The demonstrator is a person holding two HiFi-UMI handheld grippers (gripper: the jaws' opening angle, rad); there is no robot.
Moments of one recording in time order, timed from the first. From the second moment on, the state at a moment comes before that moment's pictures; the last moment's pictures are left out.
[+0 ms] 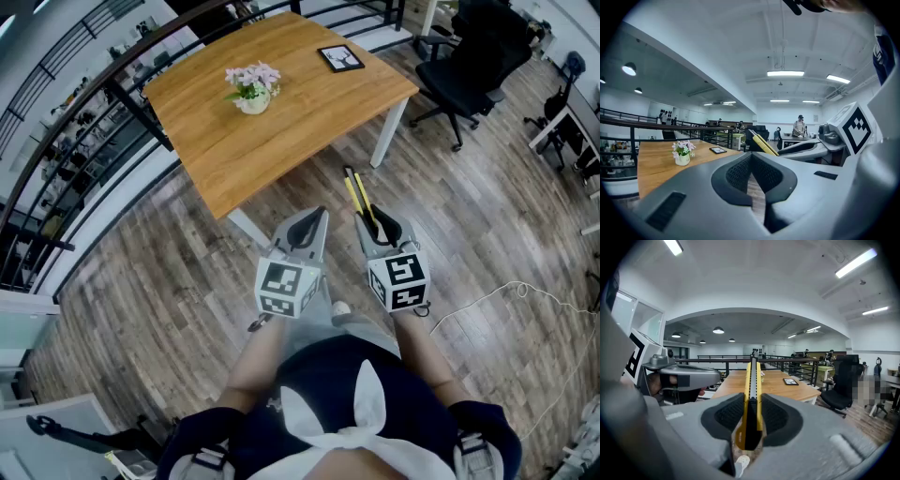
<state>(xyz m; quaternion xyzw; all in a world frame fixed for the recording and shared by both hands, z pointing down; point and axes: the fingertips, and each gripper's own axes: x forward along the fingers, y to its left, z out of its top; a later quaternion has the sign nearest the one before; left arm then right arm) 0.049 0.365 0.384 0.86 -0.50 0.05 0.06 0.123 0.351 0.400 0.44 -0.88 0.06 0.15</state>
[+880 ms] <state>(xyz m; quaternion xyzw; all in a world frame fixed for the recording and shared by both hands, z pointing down) 0.046 0.247 0.398 0.86 -0.50 0.07 0.07 0.115 0.231 0.414 0.43 -0.89 0.08 0.15</state>
